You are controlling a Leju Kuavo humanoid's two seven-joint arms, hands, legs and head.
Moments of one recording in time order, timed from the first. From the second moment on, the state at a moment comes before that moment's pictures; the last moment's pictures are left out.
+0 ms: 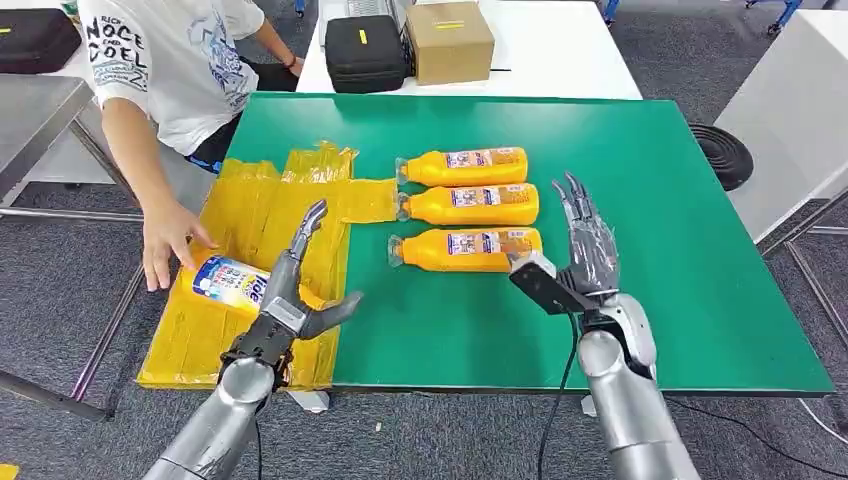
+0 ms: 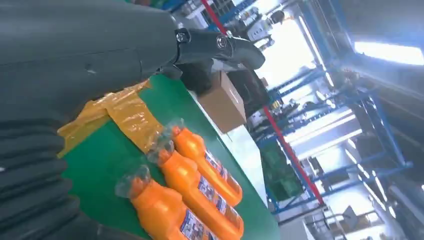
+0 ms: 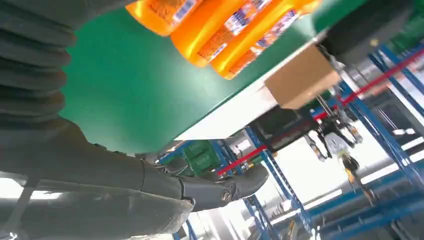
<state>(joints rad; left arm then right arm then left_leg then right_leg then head) -0.31 -0.08 -0.40 -1.13 -0.27 0.15 -0.64 -0.37 -0.02 0.08 -1.21 0.86 -0.24 -0.40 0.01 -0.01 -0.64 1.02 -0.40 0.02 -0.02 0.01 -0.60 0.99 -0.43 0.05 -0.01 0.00</state>
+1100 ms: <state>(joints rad) -0.24 -0.10 -0.33 -1.16 -0.33 0.17 -0.62 -0.80 -0.03 0.32 -0.47 0.98 -0.01 -0.33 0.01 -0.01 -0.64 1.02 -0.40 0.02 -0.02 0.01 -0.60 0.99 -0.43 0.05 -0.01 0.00</state>
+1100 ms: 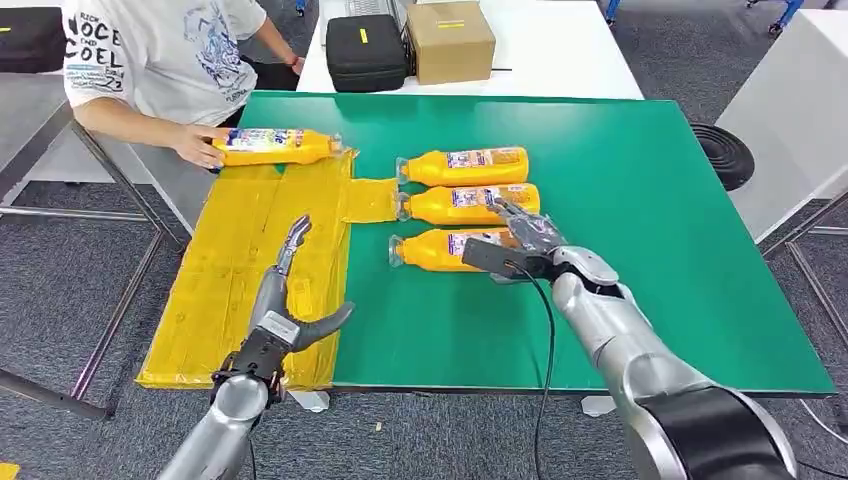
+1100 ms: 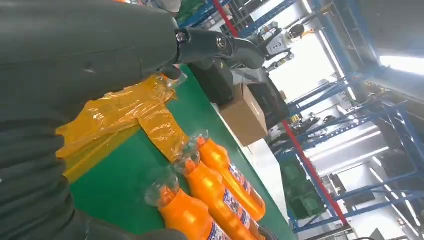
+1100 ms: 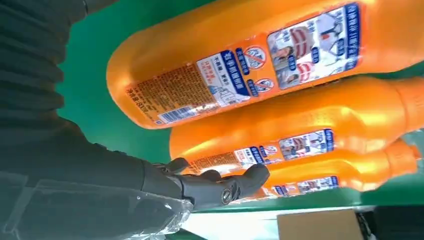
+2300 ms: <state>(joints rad) -0.23 -0.10 -0.31 -1.12 -0.32 0.18 -0.62 -0.83 -0.04 0.32 -0.33 1.00 0.05 -0.20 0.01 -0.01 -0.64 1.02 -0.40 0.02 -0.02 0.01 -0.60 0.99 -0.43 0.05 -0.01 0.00</state>
